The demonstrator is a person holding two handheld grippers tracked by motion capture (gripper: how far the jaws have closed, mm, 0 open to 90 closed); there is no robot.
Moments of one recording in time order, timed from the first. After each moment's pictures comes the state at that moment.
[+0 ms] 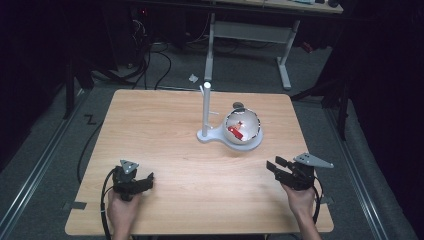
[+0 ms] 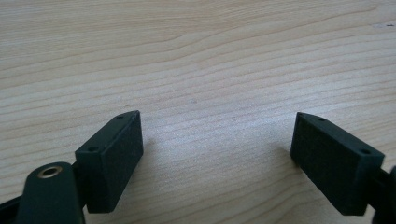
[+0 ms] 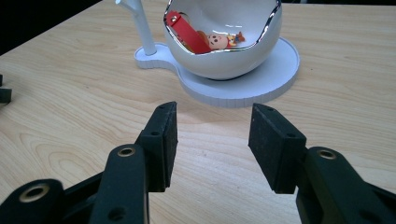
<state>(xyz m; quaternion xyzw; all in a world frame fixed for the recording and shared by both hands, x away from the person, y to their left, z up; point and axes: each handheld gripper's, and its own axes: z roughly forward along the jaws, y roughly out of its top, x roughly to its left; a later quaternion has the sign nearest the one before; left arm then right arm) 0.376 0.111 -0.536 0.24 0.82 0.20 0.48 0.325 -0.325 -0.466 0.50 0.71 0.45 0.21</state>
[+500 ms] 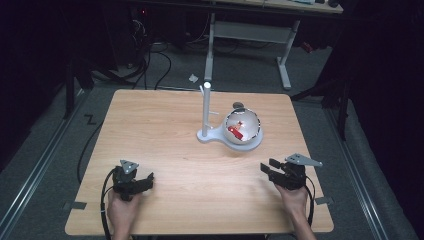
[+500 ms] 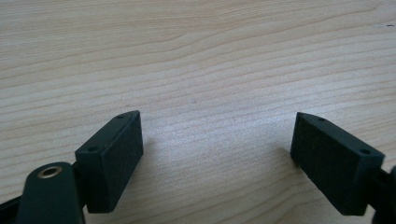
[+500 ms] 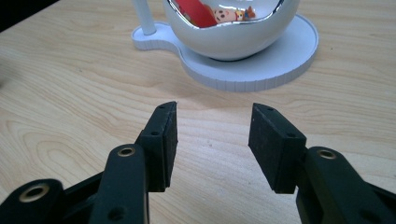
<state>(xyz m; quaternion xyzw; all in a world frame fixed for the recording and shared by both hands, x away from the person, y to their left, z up) 0.376 0.111 -0.536 0.24 0.82 0.20 0.48 0.336 -0.315 -0.486 0.50 0.72 0.44 0.19</state>
